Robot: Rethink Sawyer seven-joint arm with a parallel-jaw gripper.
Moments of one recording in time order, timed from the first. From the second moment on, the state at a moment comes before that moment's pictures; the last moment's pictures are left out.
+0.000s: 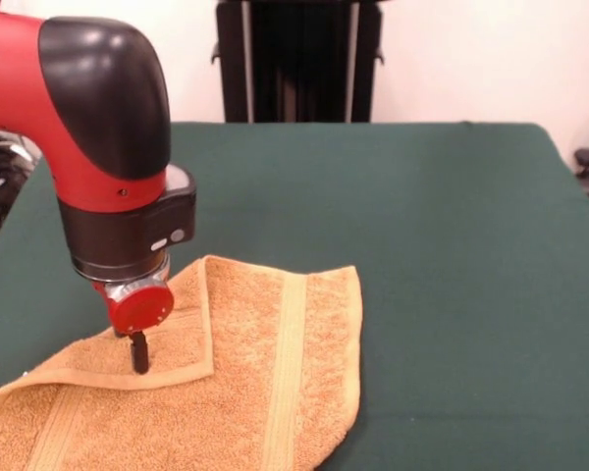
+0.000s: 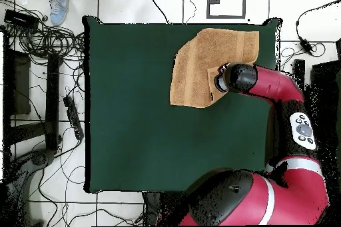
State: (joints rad) arm -0.46 -0.25 0.10 1.07 -0.25 0.67 2.52
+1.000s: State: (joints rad) arm -0.46 -0.25 0.09 1.10 -0.19 0.60 2.52
